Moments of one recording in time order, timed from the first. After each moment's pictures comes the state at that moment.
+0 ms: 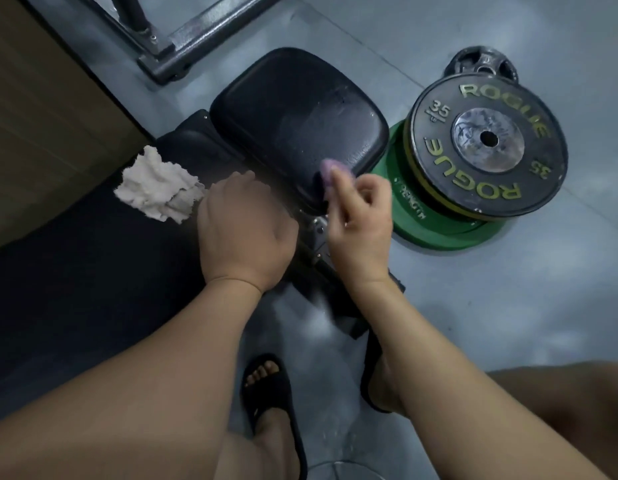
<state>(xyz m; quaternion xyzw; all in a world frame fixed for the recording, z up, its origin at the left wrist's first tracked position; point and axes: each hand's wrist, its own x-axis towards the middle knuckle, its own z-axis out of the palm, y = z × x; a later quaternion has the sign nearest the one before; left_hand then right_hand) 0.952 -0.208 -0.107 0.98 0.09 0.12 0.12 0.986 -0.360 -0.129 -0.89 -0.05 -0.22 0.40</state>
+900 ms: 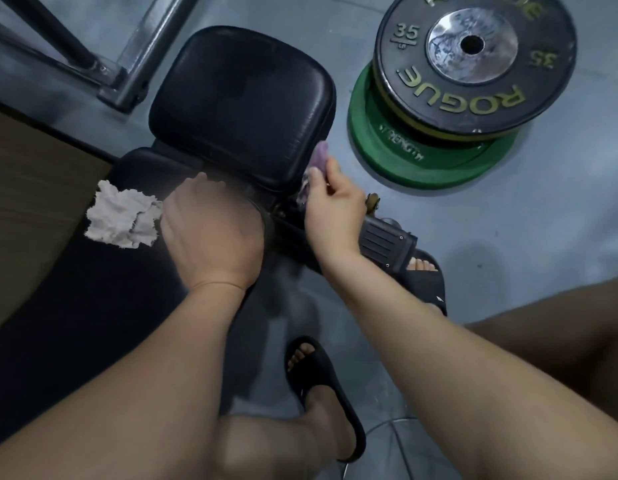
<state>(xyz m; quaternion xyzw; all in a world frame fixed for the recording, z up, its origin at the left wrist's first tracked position) 0.951 -0.214 -0.108 0.98 0.08 0.13 0.09 0.979 -0.352 -0.135 -0.73 0.27 -0.03 0.63</state>
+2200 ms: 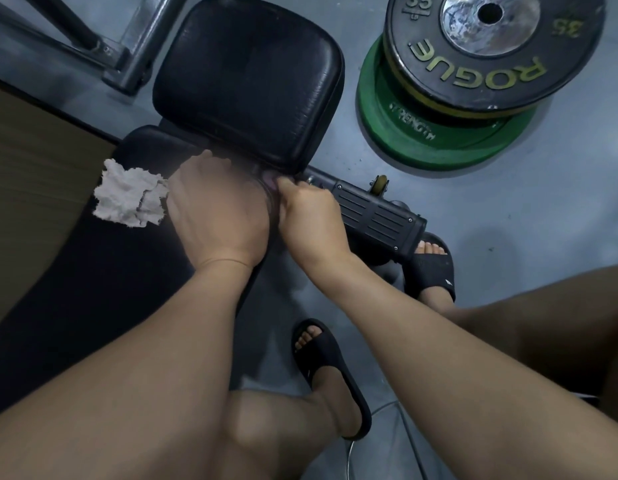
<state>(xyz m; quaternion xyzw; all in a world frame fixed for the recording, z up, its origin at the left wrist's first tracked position) 0.952 -0.213 -0.106 0.98 0.08 0.12 0.10 0.953 -0.327 -0.142 -0.92 0.00 -0.01 0.38</state>
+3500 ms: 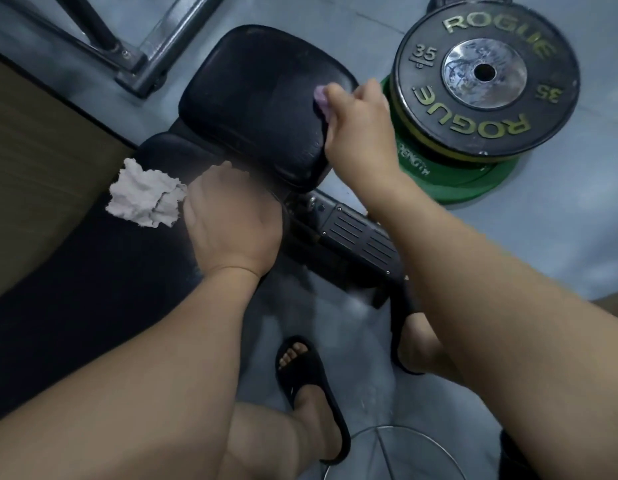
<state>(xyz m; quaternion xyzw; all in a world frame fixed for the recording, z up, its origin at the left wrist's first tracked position) 0.951 -0.212 -0.106 0.98 0.08 0.14 0.11 1.058 -0.378 -0.101 -0.94 -0.03 -0.17 0.31</state>
